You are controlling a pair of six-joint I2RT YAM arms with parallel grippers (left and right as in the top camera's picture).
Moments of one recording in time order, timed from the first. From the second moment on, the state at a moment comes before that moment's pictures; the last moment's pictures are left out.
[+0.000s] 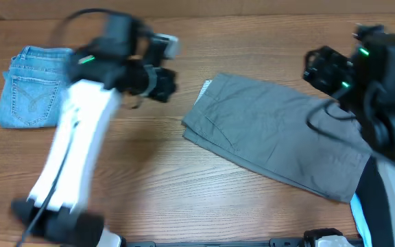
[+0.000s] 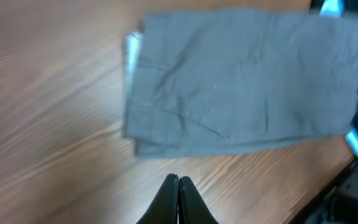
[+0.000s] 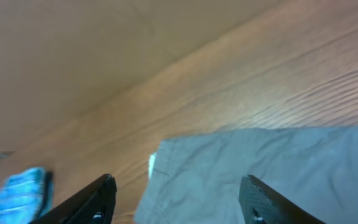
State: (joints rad) left arm -0.29 1.73 1.78 -1.19 0.41 0.04; right arm 0.10 1.24 1.59 -0.99 -0.04 0.57
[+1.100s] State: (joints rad) left arm 0.01 2.35 1.81 -1.41 0.05 -0.25; right arm 0.10 1.22 1.59 -1.17 0.03 0.57
